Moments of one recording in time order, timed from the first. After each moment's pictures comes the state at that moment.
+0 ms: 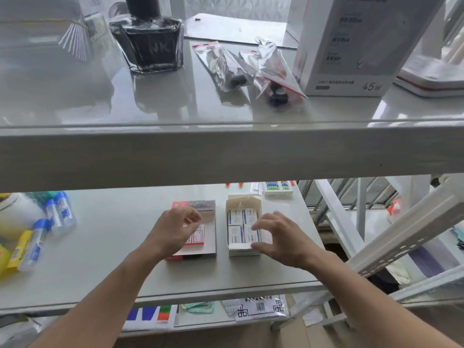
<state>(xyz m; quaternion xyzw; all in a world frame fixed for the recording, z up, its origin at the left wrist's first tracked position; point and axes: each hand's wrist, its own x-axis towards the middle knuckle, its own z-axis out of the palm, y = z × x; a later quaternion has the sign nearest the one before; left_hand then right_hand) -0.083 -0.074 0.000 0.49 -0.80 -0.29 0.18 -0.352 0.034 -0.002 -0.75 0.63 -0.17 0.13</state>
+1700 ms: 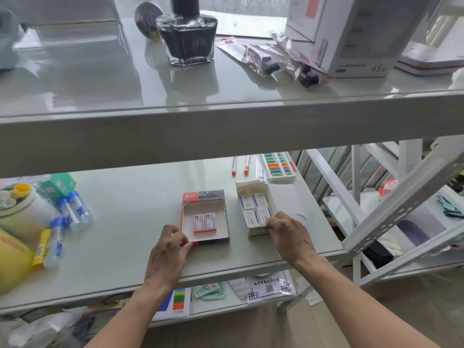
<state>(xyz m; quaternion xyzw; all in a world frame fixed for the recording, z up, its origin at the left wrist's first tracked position) -0.010 -0.024 -0.067 0.54 -0.79 -0.18 0.21 -0.301 0.061 -0.041 -0.63 0.76 -0.17 0.03</state>
